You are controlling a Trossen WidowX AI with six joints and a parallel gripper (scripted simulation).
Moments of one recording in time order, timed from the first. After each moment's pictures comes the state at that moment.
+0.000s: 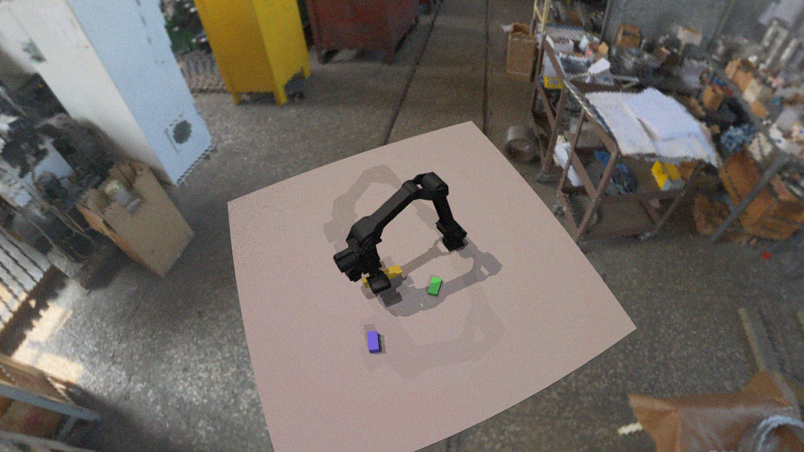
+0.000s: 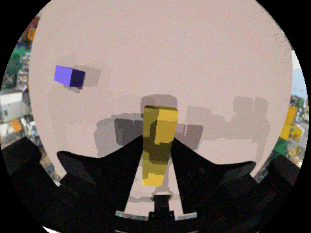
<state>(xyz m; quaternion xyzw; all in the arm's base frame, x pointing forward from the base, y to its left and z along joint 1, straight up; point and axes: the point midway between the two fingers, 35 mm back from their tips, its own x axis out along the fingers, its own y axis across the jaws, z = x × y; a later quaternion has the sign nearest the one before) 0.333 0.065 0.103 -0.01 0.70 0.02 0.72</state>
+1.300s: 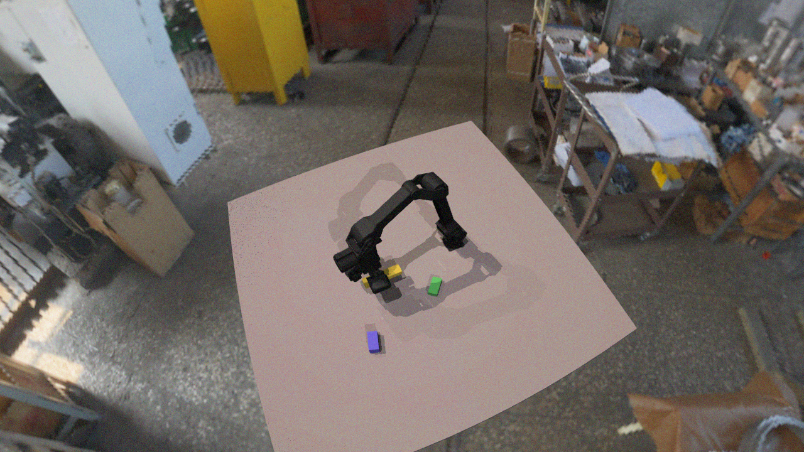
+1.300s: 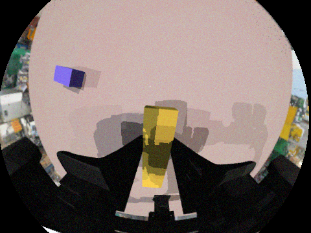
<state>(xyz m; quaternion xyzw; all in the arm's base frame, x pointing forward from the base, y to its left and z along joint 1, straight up) 0.333 0.065 0.103 -0.01 0.69 0.02 0.72</state>
